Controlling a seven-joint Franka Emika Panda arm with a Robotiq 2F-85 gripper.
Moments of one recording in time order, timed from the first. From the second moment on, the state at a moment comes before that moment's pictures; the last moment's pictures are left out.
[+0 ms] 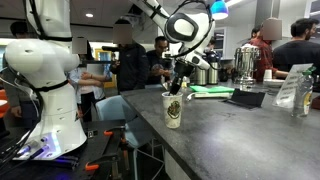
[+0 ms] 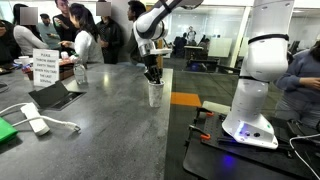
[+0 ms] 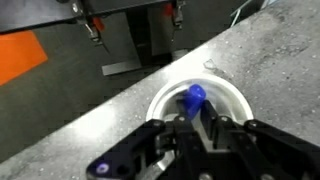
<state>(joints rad) -0.02 0.14 0.00 -2.18 0.13 1.90 0.13</state>
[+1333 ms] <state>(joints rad) -0.02 0.06 -0.01 -2.09 0.10 1.75 0.15</state>
